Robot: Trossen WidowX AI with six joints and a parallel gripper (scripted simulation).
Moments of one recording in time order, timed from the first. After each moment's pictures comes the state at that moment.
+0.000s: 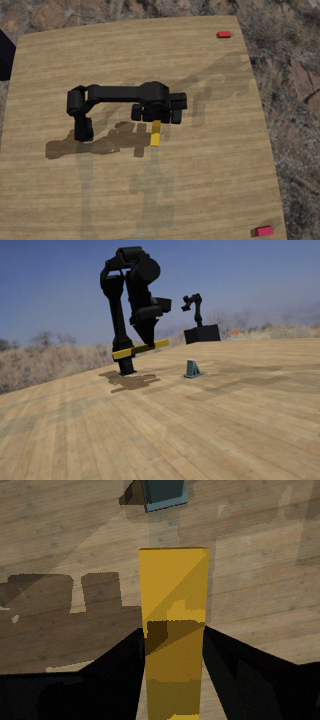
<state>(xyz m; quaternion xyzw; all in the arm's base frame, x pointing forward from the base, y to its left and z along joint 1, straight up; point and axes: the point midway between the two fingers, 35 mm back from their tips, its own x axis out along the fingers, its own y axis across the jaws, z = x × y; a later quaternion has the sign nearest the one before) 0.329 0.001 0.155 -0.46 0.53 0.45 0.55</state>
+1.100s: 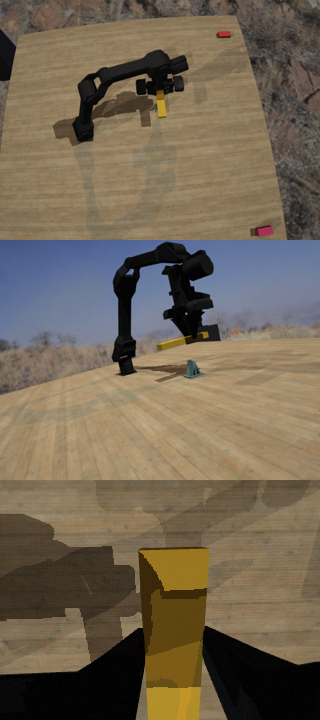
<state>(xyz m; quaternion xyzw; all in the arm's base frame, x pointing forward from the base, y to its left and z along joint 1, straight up) 0.352 0.121 0.153 -0.51 0.49 0.50 0.51</state>
